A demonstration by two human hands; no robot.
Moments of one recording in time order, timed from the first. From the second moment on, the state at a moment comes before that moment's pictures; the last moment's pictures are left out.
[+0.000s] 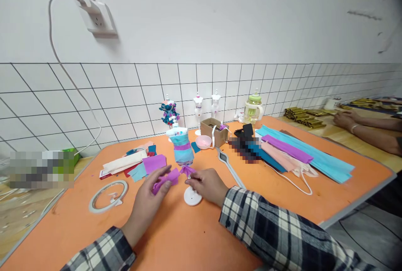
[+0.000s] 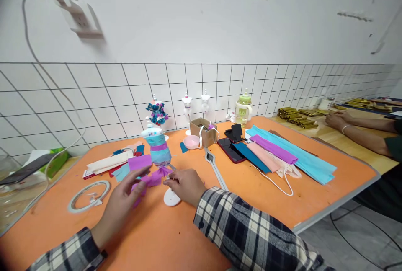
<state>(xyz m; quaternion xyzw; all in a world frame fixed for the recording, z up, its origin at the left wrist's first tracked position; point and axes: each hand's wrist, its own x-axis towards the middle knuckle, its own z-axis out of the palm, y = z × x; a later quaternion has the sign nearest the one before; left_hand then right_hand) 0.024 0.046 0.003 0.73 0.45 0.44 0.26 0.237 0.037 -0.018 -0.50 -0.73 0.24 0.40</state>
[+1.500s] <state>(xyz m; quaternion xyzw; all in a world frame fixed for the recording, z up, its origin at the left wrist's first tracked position) 0.026 0.043 -0.018 0.81 0.42 0.34 0.22 0.259 0.055 -0.024 -0.55 -0.64 0.27 0.46</state>
